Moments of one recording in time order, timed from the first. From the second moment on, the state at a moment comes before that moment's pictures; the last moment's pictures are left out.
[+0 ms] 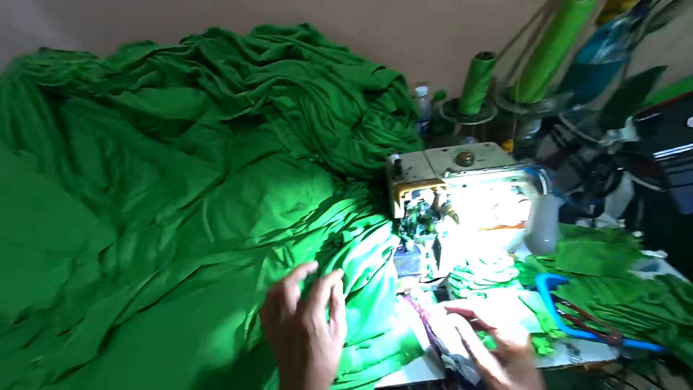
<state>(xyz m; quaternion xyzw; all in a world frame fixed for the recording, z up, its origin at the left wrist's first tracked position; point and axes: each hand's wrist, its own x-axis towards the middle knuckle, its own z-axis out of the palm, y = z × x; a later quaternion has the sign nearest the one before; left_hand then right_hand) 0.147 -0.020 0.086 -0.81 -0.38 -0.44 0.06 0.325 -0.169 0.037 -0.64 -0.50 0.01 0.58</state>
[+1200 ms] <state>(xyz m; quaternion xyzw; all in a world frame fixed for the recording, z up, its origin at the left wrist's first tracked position) 0.158 0.083 0.063 -0.82 -0.37 -0.41 0.17 0.502 -0.235 0.141 -0.77 -0.37 -0.49 0.18</state>
